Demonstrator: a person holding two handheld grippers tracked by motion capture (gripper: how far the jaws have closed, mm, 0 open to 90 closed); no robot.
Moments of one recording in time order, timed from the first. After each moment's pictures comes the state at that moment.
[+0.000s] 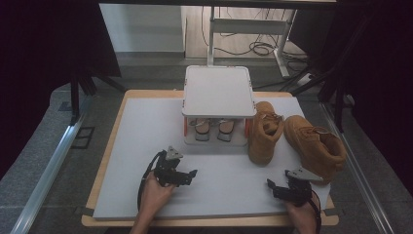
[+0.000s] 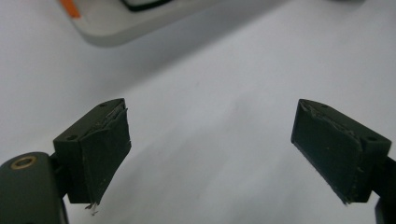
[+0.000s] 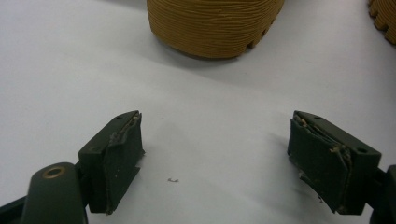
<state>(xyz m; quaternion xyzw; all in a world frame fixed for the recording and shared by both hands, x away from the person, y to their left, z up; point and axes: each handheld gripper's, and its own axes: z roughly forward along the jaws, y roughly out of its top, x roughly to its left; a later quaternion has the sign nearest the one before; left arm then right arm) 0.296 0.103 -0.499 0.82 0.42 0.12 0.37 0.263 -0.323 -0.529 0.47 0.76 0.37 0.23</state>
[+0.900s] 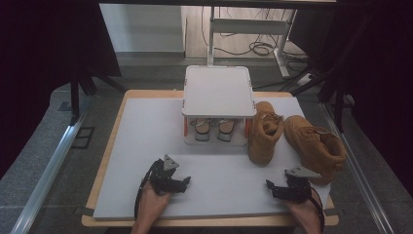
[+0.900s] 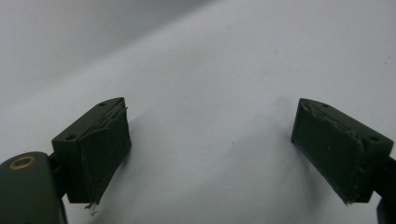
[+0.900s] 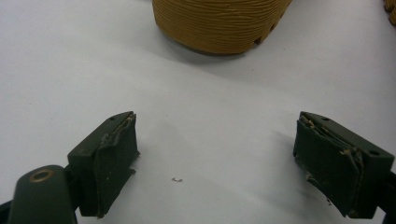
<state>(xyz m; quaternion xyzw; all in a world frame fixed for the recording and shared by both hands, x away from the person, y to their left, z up) 0.285 0.111 -0.524 0.82 0.42 0.15 0.34 0.267 -0.320 -0.525 0.47 0.78 0.36 0.22</state>
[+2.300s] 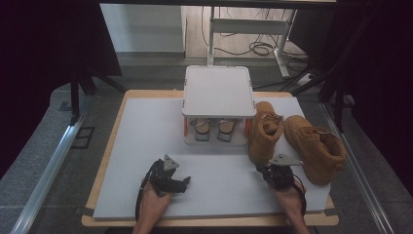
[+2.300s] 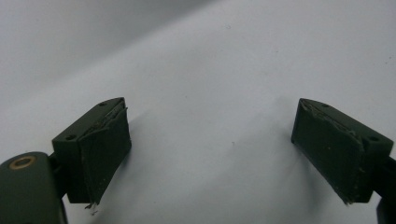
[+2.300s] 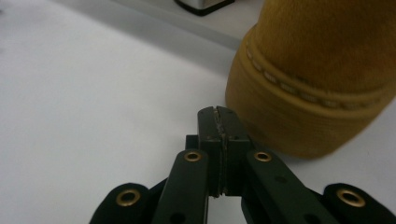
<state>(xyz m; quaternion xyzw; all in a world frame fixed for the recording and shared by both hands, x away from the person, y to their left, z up) 0.285 0.111 -0.524 0.82 0.42 0.16 0.34 0.299 -0.270 -0.508 0.42 0.79 0.40 0.20</state>
